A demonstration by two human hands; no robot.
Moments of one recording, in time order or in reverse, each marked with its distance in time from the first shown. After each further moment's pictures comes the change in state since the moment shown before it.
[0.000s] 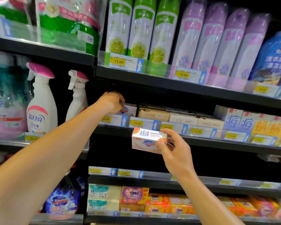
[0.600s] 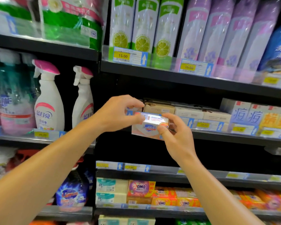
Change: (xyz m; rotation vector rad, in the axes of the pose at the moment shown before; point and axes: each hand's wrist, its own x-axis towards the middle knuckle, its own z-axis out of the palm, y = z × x) left_hand -0.097 0.012 -0.008 -0.345 0.114 0.466; right_hand 0.014 -0.026 0.012 0.096 0.017 -0.037
